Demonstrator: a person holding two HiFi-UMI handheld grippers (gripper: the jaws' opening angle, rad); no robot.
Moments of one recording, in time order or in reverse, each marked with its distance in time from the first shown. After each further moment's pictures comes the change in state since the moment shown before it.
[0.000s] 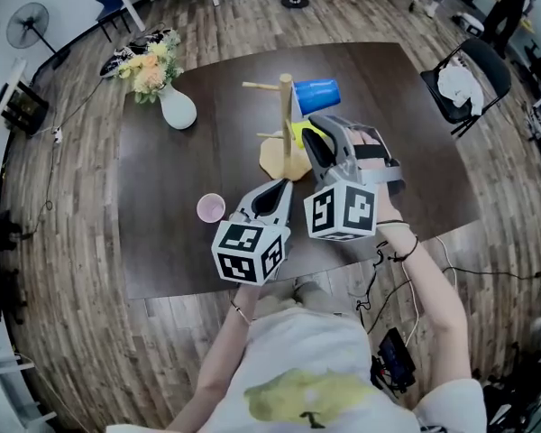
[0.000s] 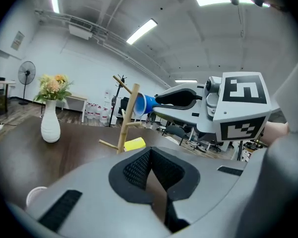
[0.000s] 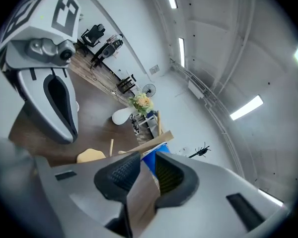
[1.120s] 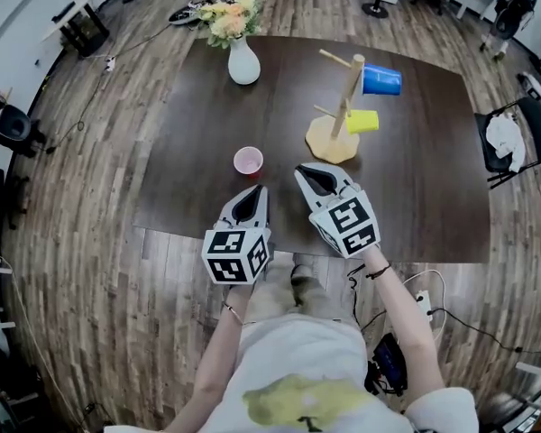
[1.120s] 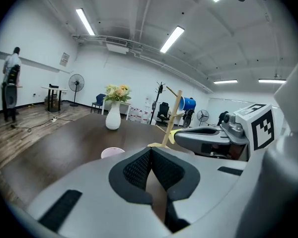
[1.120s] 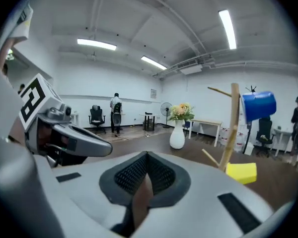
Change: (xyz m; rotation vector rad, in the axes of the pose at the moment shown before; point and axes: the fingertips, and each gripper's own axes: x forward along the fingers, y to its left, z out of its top) left arm -0.129 0.059 -0.071 -0.155 -0.070 0.474; right arm -0.040 0.159 0.064 0.774 -0.345 0.593
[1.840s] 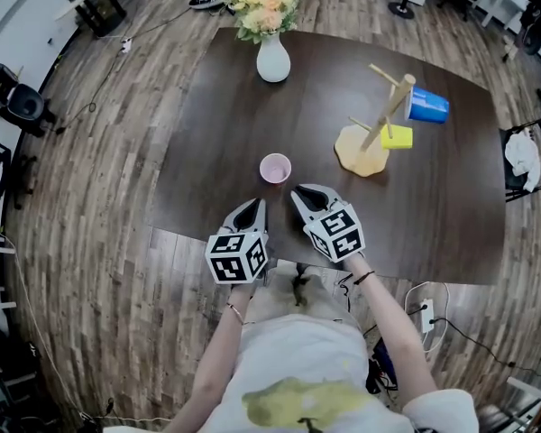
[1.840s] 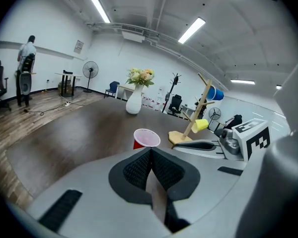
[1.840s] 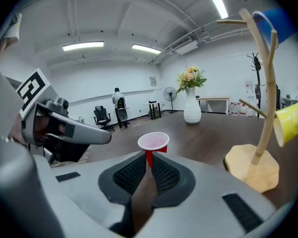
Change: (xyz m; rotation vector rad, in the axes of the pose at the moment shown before) left arm 0.011 0.086 -0.048 -0.129 0.114 0.104; right arm 0.090 0.043 -0.077 0.185 0.121 0.122
